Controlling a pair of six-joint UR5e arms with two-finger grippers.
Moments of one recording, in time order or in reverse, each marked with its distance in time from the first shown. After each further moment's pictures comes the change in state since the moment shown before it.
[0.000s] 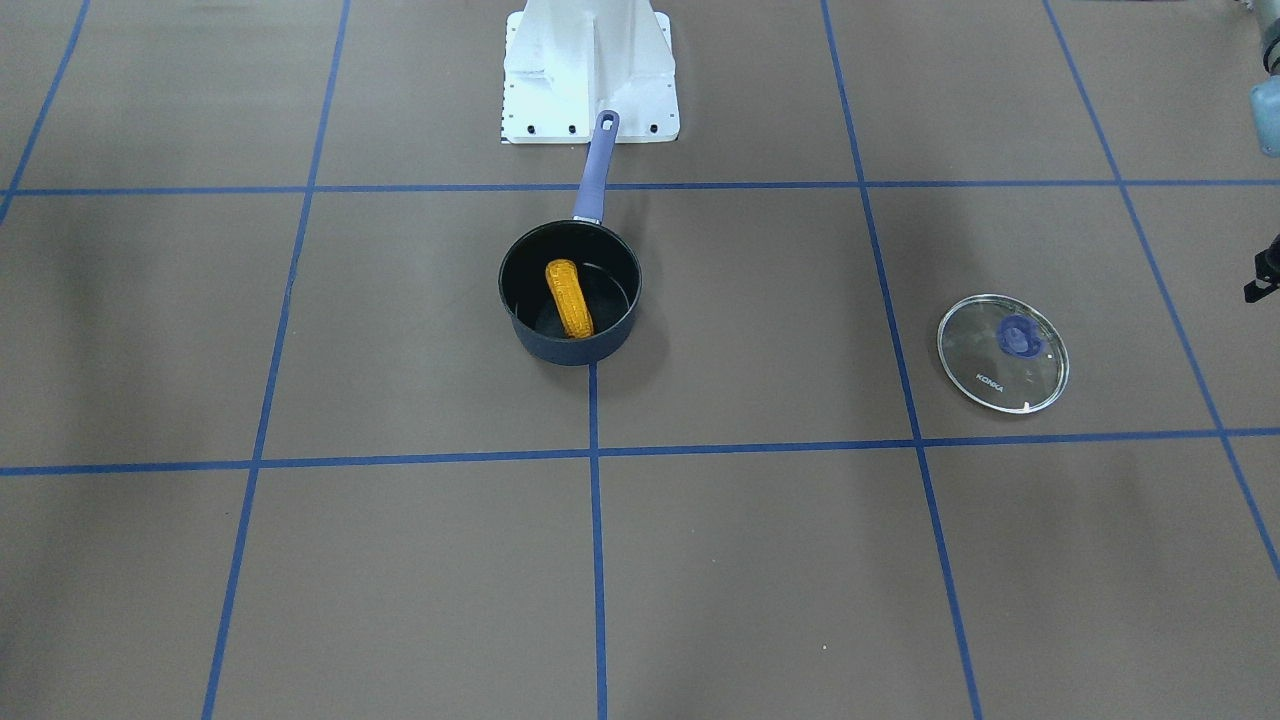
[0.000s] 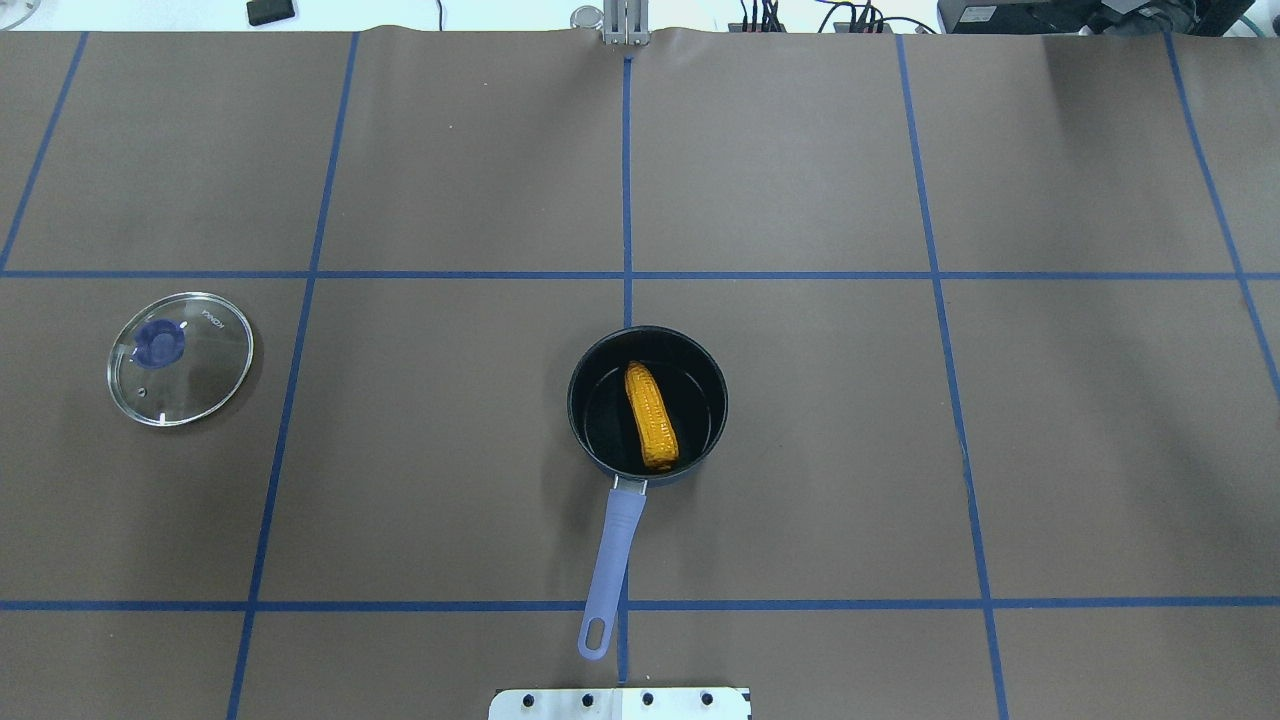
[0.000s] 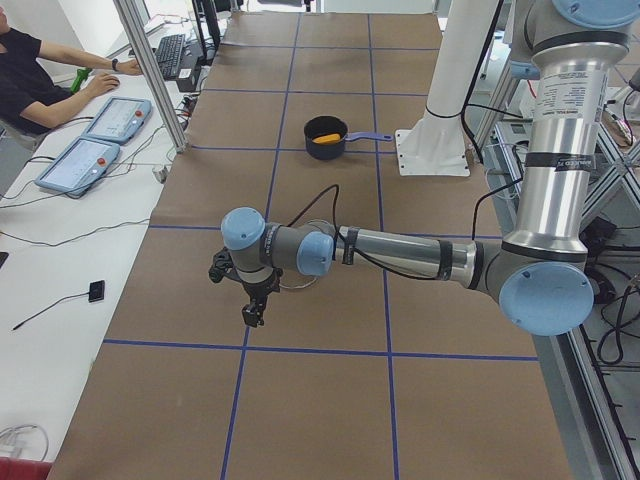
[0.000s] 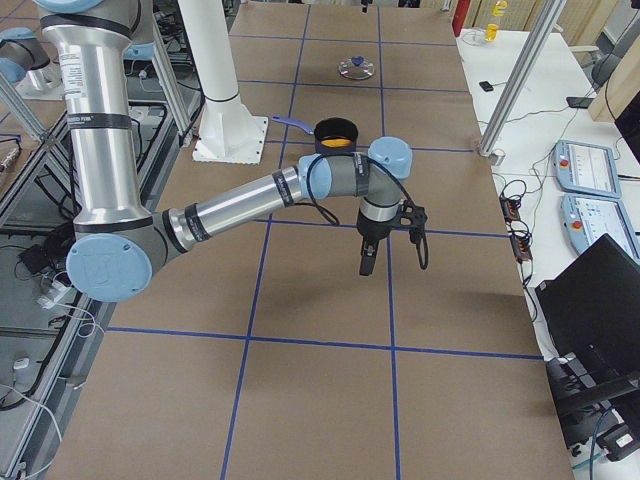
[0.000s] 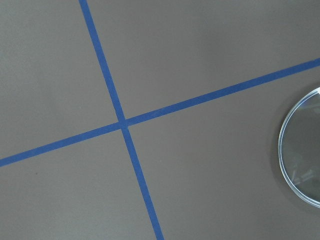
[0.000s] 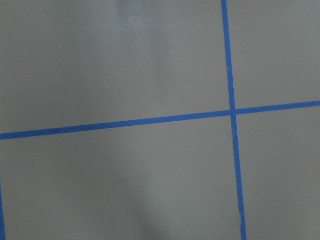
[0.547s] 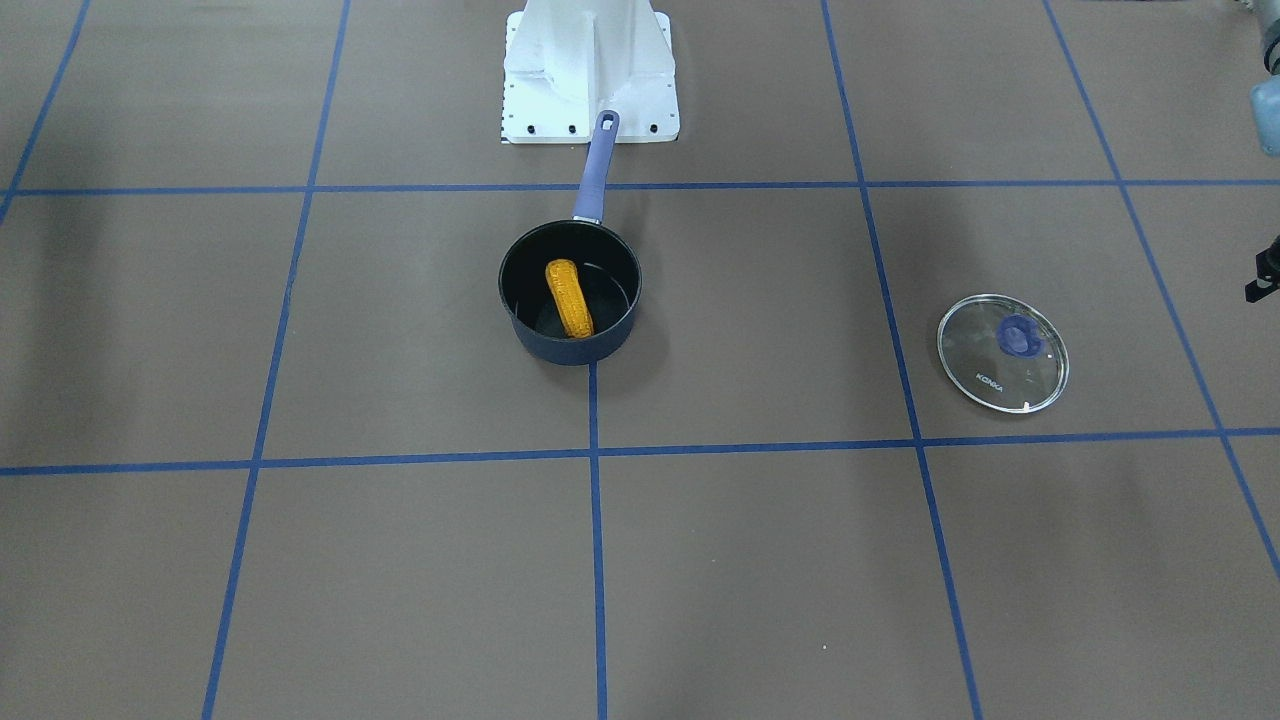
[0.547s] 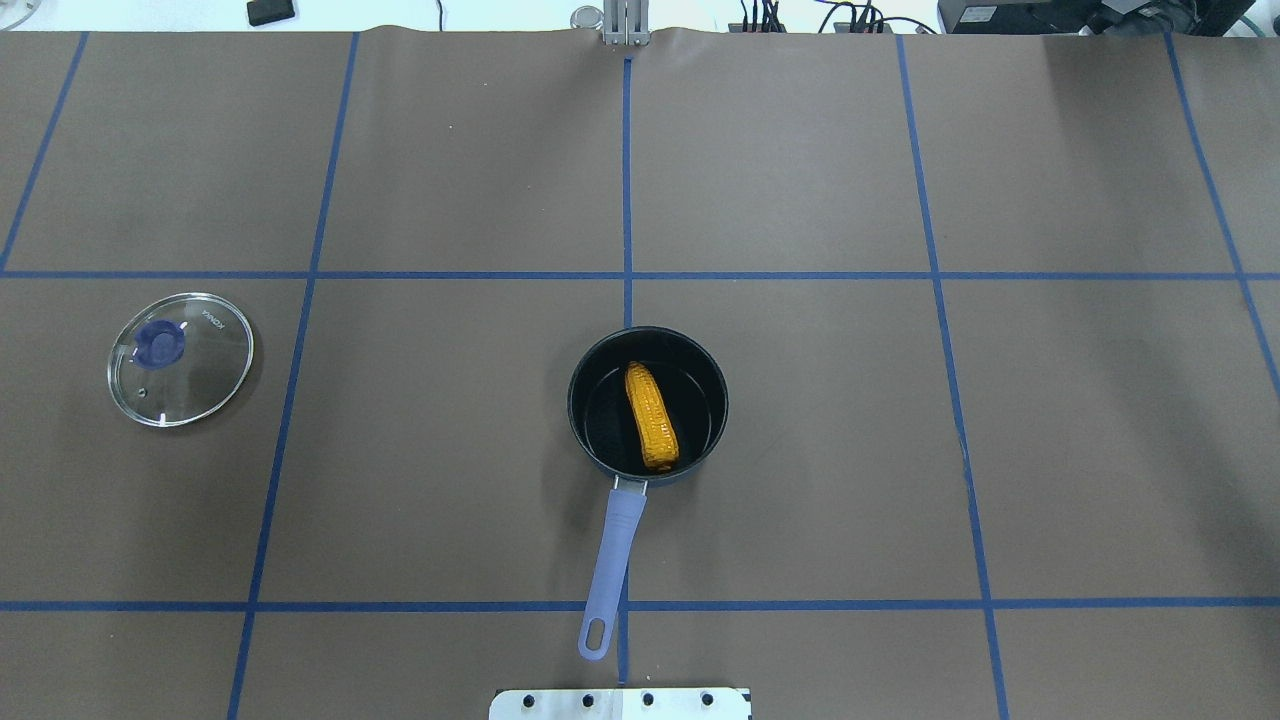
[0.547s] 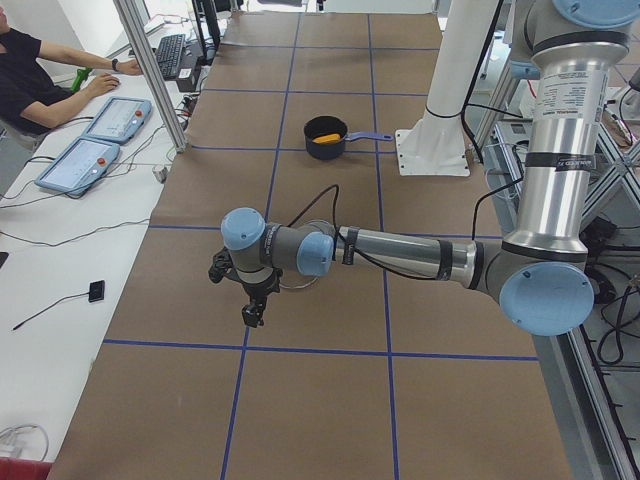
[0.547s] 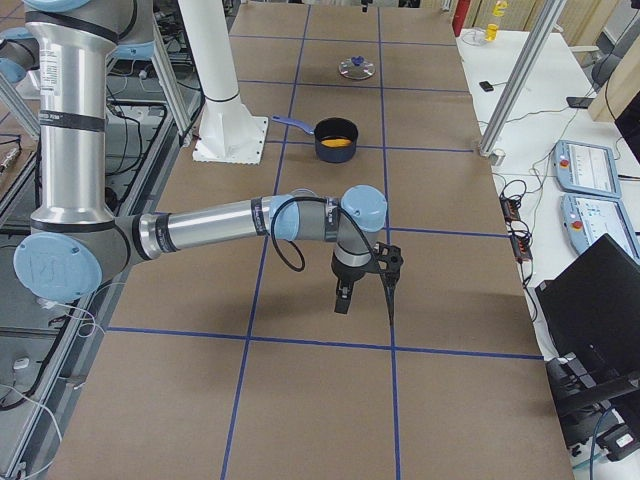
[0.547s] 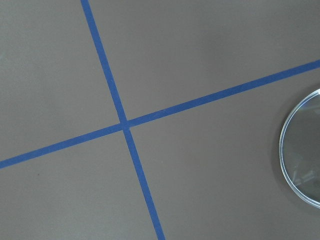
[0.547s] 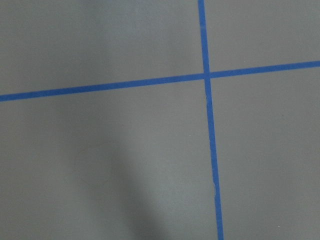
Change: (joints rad) left arm -0.001 0.001 -0.001 -0.001 0.001 0.001; right arm 0.051 -0.121 -0.076 0.156 0.029 -0.101
